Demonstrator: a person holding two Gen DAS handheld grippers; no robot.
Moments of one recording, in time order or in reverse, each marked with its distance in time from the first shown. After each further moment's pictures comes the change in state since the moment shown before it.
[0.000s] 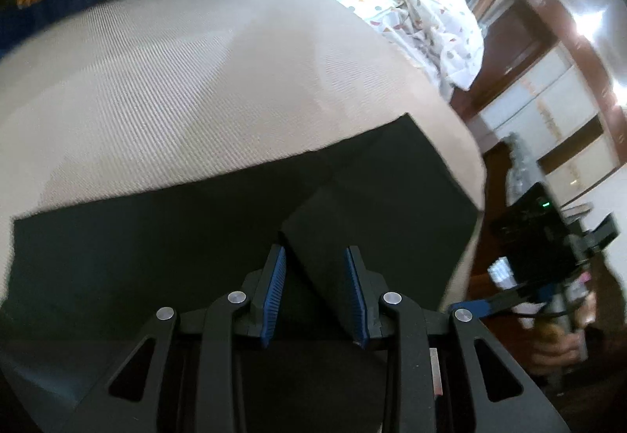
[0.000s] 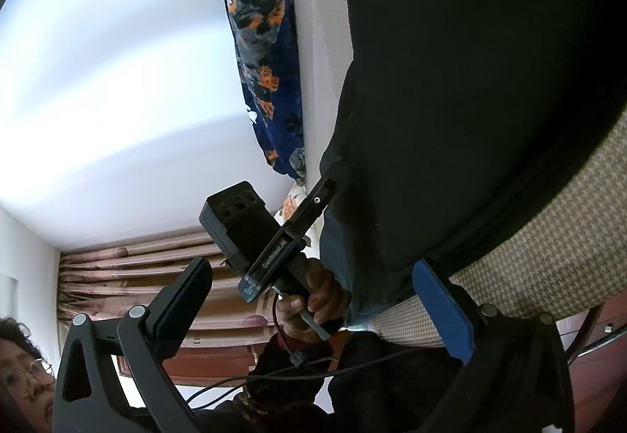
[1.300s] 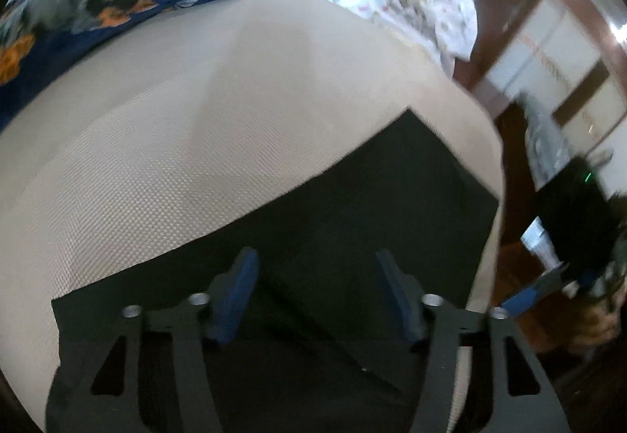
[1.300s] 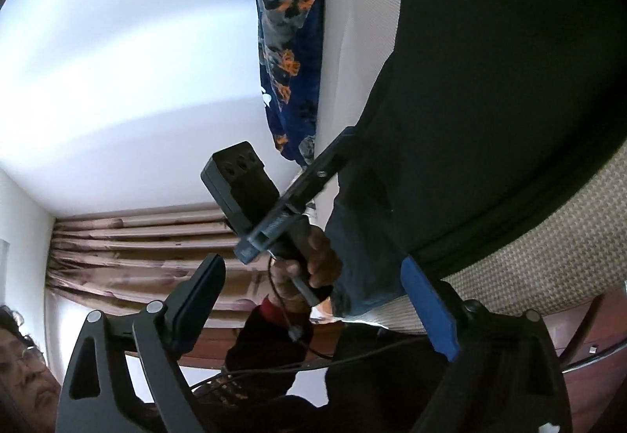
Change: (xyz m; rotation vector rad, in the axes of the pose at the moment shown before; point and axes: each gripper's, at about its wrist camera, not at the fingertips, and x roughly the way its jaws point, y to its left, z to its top) left arm 0.014 -0.023 0.022 0.221 0.045 0.184; right arm 0.002 0.027 -0.010 -0.106 0.036 -0.008
